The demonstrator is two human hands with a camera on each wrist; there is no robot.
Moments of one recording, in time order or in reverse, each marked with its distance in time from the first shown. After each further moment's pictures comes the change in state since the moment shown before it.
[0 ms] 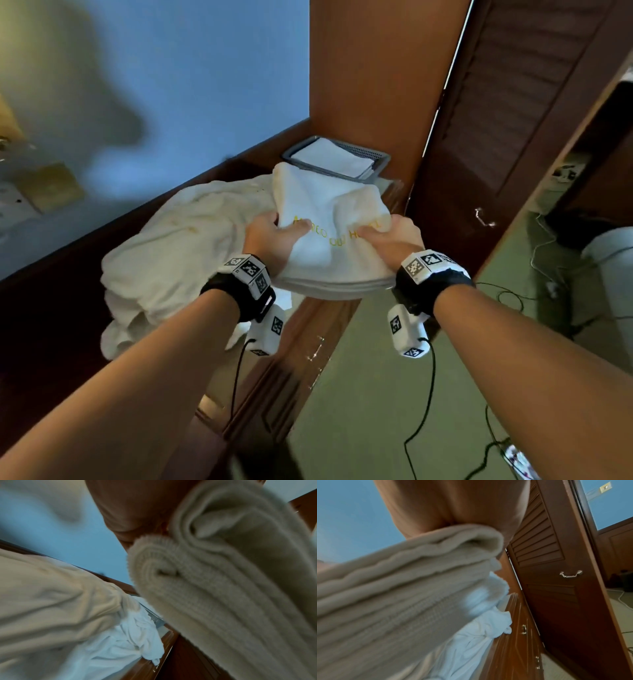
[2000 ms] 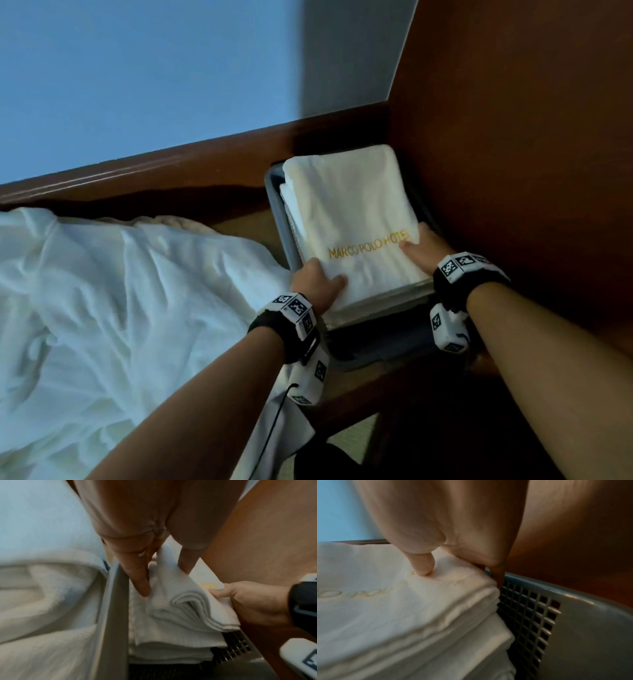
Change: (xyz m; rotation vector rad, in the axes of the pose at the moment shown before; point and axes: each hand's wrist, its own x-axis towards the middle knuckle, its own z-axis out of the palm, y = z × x) left_hand 0.649 -0.101 0.412 0.194 0.032 -0.786; right_hand 0.921 0.076 0.151 -0.557 -0.749 -0.237
